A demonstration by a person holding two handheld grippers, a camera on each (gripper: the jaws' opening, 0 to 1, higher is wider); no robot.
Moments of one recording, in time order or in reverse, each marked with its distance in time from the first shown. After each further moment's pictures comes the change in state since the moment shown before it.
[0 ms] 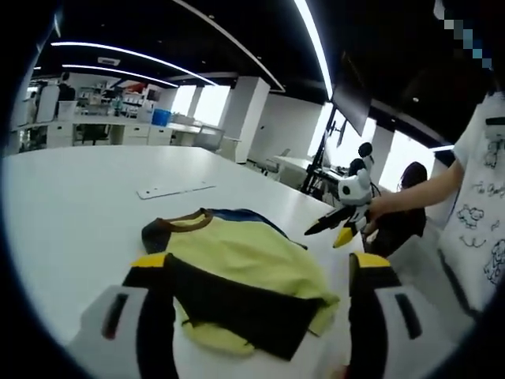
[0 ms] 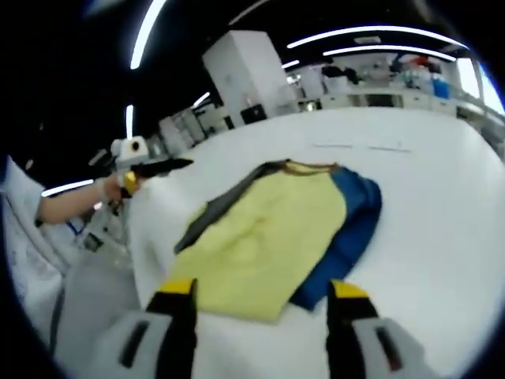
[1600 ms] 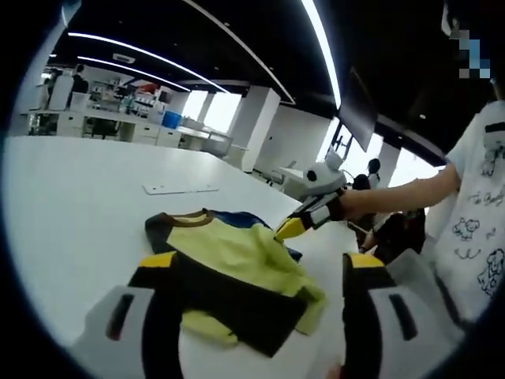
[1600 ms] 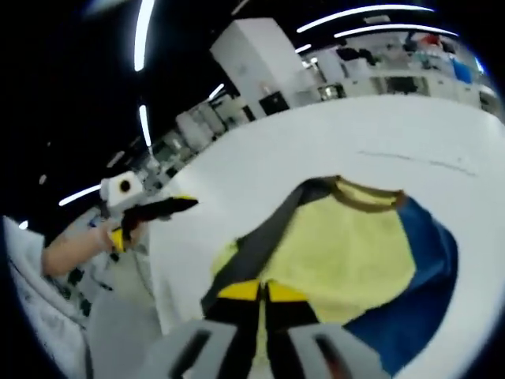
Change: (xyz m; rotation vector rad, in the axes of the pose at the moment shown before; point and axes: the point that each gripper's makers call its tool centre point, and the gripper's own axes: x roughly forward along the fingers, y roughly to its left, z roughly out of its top) left arm -0.017 -0.006 -0.006 -0.082 -0.068 0.036; right arm 0.098 0.051 0.090 0.012 0.101 0.133
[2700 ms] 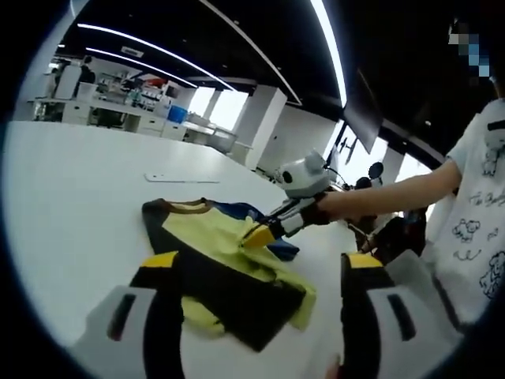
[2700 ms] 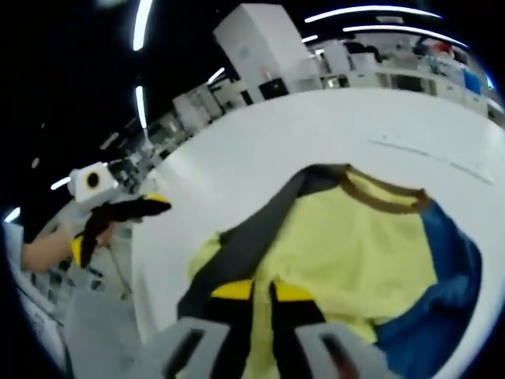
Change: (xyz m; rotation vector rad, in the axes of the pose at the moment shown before) left arm 0.001 -0.008 -0.021 -0.041 0.012 0.021; right arm 0.028 0.000 -0.015 -0.052 0.042 -0.024
